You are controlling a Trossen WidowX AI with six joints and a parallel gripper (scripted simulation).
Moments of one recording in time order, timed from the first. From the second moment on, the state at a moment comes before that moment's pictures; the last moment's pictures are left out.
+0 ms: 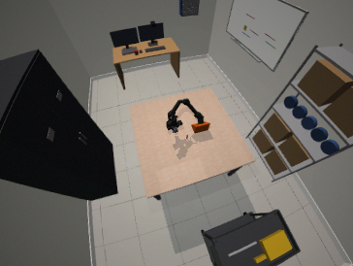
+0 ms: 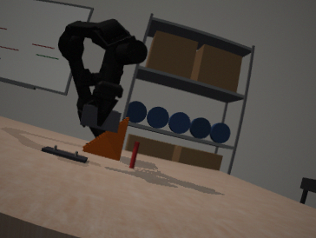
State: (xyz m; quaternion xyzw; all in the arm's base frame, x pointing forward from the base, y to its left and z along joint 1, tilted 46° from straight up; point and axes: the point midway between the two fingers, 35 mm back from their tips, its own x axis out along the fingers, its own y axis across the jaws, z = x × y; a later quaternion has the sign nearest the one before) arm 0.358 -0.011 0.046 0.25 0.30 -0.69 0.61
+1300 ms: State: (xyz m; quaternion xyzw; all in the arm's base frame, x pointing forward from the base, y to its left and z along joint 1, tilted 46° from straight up) arm 0.331 -0.085 0.069 0.28 0.25 -0.71 0.60
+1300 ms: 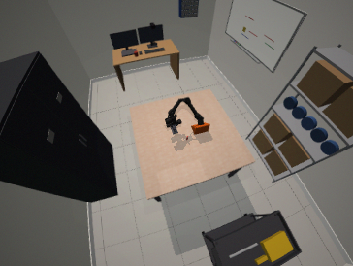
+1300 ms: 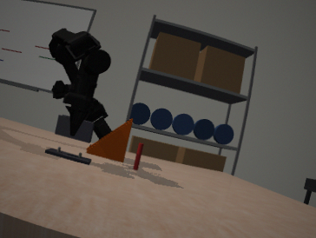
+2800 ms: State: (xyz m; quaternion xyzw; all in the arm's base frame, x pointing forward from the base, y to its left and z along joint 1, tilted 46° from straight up) arm 0.328 -0.113 0.047 0.28 0.24 -0.70 0.60
